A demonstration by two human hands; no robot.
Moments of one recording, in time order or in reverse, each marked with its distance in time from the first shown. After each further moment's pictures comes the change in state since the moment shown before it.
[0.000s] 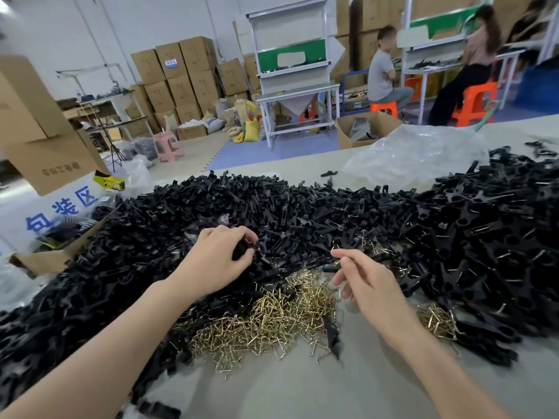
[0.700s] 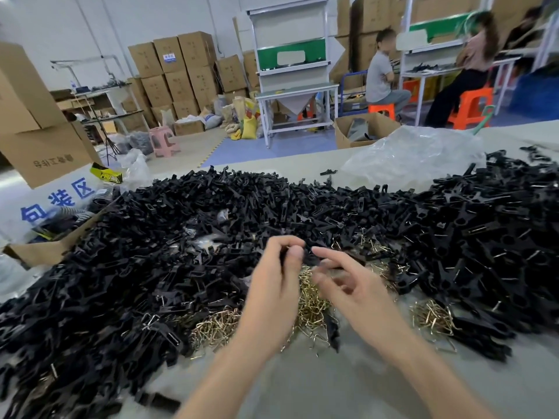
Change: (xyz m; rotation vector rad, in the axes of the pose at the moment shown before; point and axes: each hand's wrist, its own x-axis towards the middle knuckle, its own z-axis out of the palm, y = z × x) left_hand -0.047 0.122 0.030 -0.786 0.298 -0.158; right_hand -0.023 -0.032 0.014 0.089 -0.110 -0.140
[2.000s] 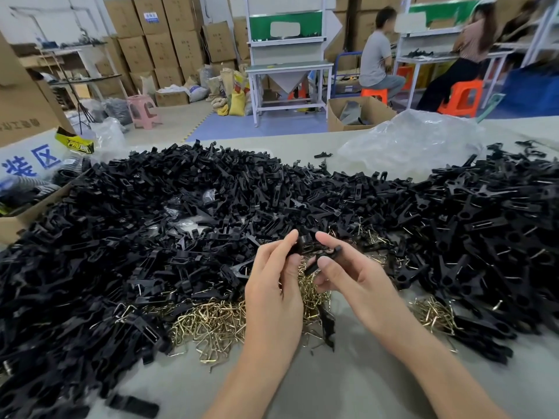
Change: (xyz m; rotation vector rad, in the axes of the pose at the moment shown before) left_hand -0.016 -0.017 0.028 -0.056 0.231 0.021; right_hand 0.013 0.011 -0.002 0.266 -0.024 0.134
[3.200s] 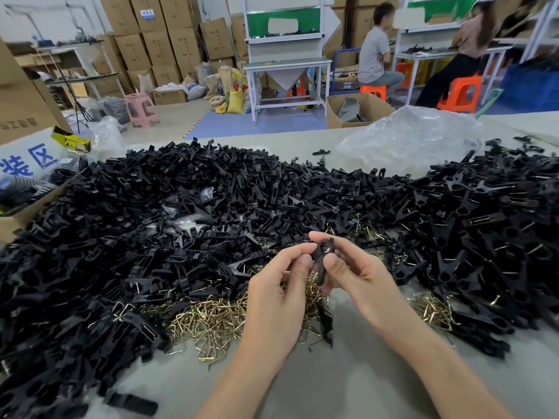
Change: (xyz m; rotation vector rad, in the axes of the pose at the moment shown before) left_hand -0.002 0.008 -0.005 -0.093 -0.162 -0.094; right_hand 0.000 0.000 -0.005 0.036 -0.063 -0.084
